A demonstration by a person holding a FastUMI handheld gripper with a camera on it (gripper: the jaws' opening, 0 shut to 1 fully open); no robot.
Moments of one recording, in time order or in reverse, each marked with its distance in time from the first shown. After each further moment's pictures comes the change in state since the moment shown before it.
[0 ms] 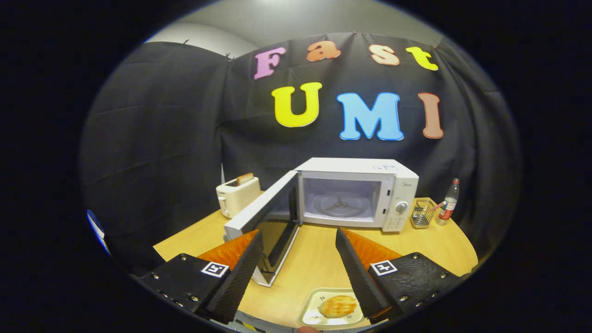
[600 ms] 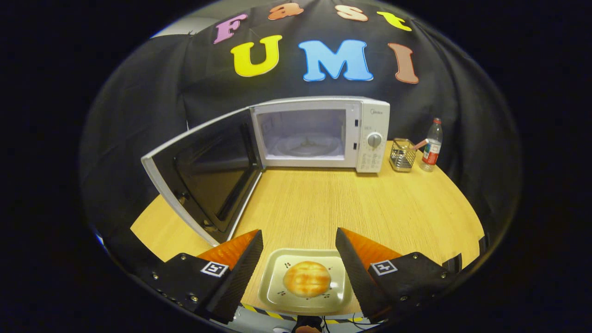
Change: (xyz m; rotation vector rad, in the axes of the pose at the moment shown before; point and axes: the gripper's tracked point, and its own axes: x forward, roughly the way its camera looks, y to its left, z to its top) arm 0.019 -0.064 -0.126 0.100 0.331 -0.107
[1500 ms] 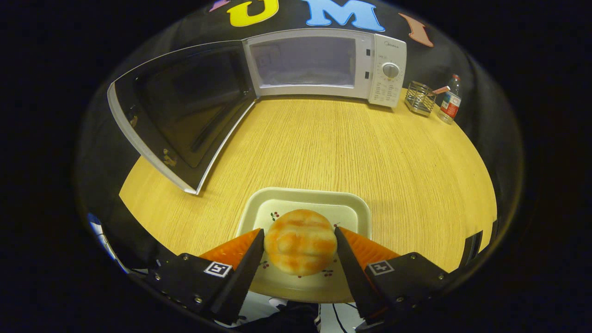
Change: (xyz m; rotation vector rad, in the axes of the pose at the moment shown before) arm 0.033 -0.006 -0.090 -0.036 0.326 0.033
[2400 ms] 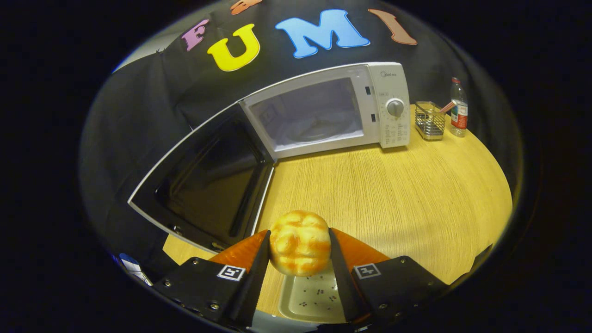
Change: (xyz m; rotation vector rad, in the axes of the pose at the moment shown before) arm -0.030 0.018 0.138 0.192 -0.266 0.188
